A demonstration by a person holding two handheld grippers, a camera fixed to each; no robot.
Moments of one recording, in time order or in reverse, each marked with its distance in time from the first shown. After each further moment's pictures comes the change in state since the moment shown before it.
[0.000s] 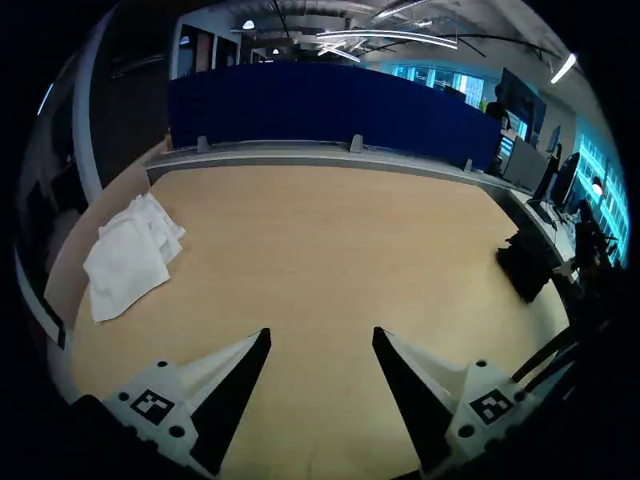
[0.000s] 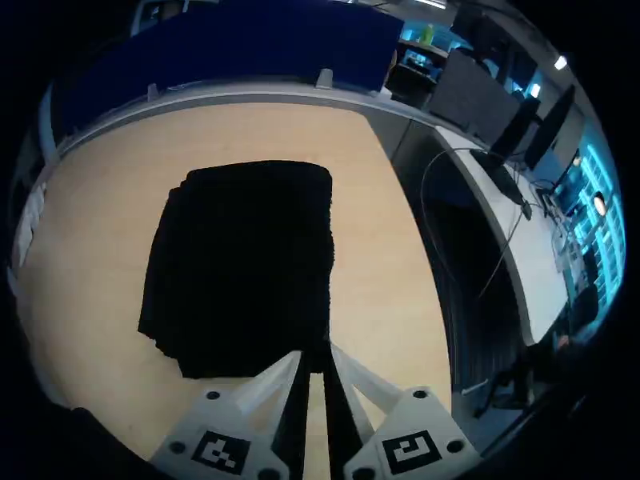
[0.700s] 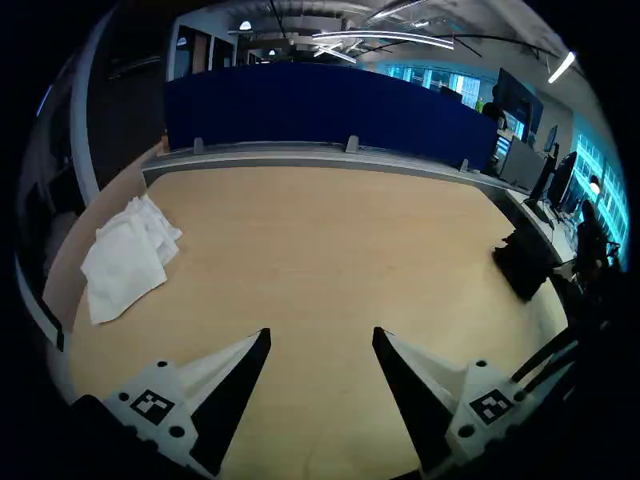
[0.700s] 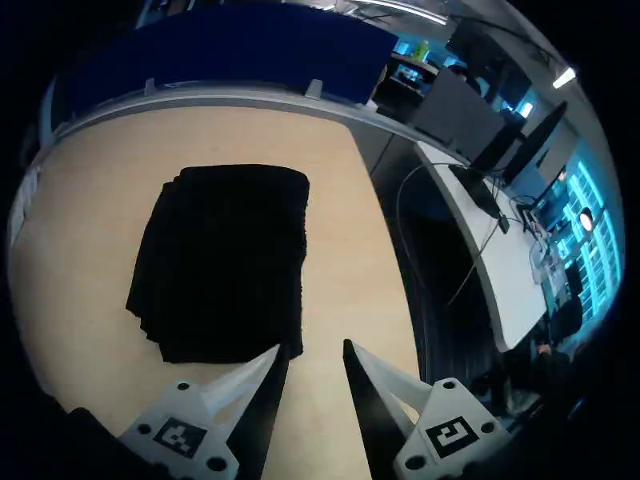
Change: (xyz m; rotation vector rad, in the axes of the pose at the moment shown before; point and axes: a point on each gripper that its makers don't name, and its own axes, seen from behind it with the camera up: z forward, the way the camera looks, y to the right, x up) left arm 0.000 0.004 0.000 -0.016 0.004 0.004; right arm -0.008 0.021 -0.019 -0.096 0.038 -0.048
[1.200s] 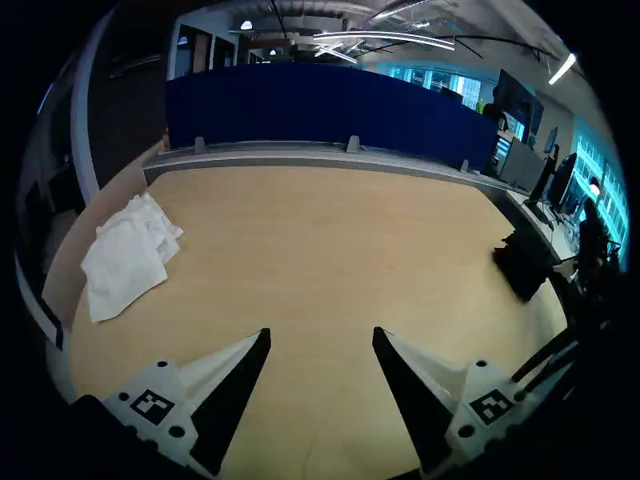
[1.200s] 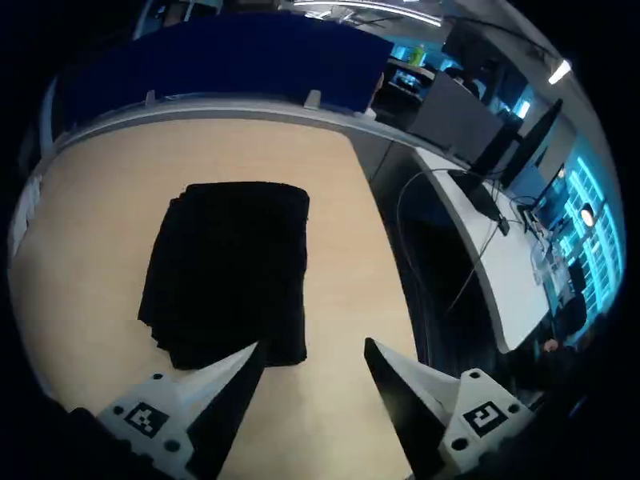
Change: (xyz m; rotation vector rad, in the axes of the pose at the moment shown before) left arm -0.002 -0.002 -0.001 -0.001 0.001 -0.006; right arm 0.014 -0.009 -0.010 0.032 0.049 0.024
